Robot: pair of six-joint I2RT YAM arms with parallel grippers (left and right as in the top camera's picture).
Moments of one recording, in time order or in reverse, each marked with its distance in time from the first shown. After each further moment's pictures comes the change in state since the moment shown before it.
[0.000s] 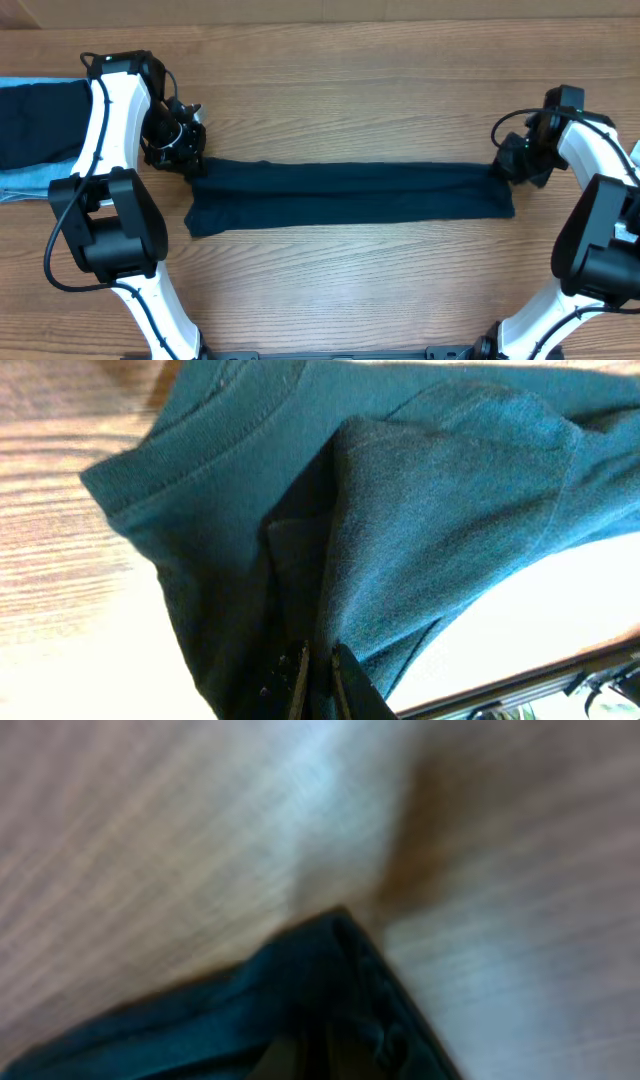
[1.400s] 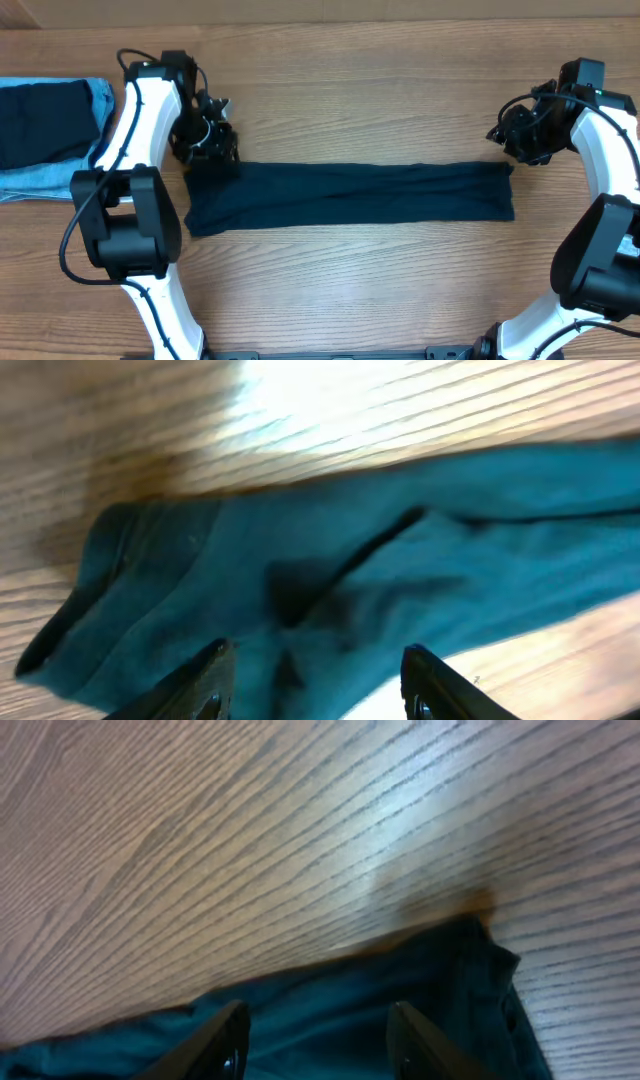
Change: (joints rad) left arm -0.098 -0.002 -0.105 0.249 -0.003 -0.020; right arm 0.019 -0.076 0.132 -0.069 -0.168 -0.018
